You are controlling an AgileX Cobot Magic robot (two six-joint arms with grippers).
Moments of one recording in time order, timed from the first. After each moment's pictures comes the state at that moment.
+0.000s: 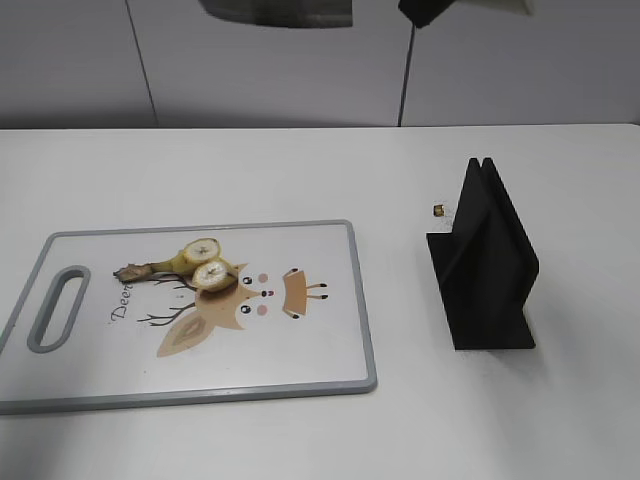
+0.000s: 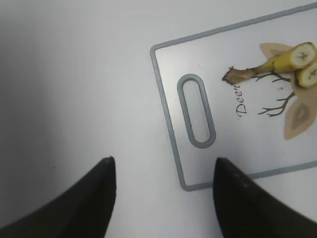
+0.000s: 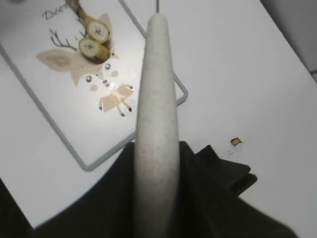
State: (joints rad) left arm -0.06 1.31 -1.27 -0.07 1.22 0.28; right arm 0.46 2.34 -1.84 0.33 1.07 -1.16
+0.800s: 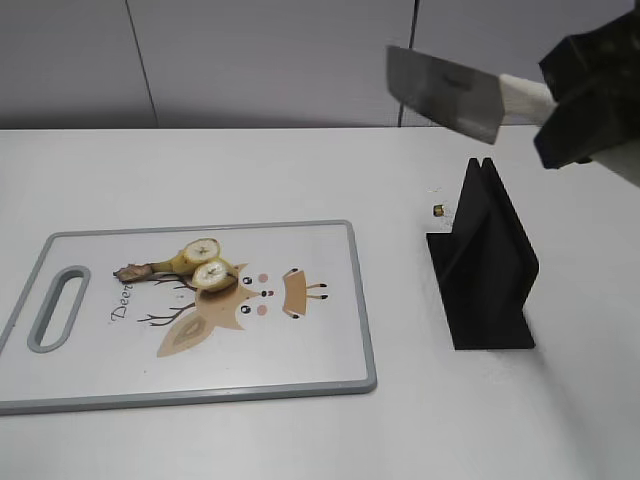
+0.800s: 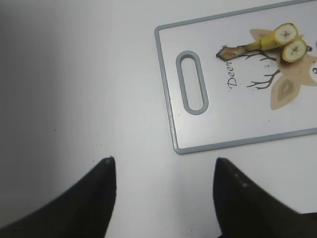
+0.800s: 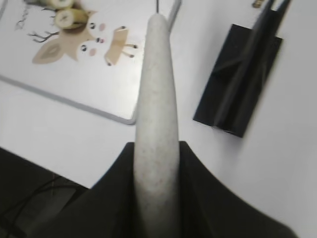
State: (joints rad) left arm -0.06 0.78 -0.92 -0.06 1.20 0.22; right arm 0.46 2.34 -1.84 0.33 1.07 -1.16
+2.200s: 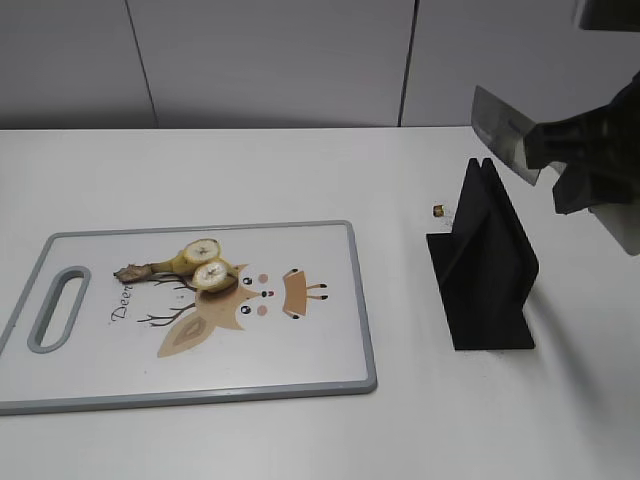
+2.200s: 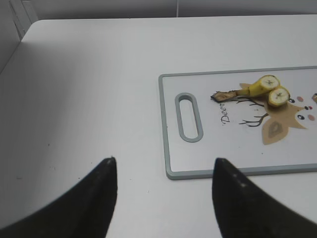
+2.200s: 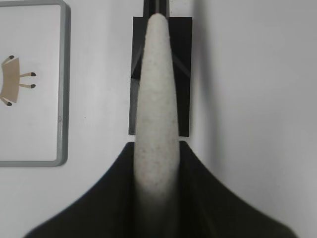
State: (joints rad) left arm -0.06 -0.01 -0.50 -0.06 1.09 0.11; right arm 0.46 2.34 -1.84 0.33 1.07 -1.16
